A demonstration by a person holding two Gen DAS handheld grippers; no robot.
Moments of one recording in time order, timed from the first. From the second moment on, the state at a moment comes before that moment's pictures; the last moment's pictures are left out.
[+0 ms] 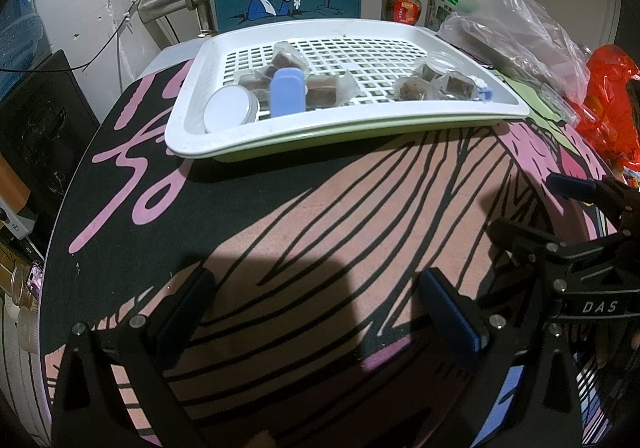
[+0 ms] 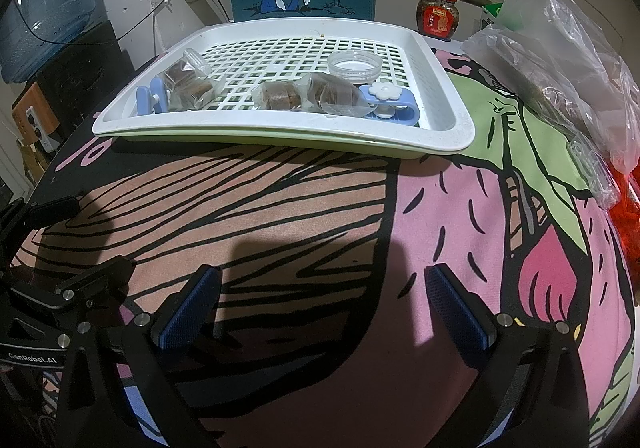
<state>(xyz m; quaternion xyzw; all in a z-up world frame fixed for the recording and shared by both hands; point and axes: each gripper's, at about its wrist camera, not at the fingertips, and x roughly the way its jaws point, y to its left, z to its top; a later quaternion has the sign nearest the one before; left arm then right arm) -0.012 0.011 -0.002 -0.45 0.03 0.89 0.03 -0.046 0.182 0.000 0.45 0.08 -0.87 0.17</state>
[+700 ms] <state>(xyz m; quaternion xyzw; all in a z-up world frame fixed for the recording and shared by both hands) -0.012 0.005 -0.002 -0.45 0.04 0.89 0.06 -0.046 0.178 0.000 0.45 0.09 -0.87 0.17</state>
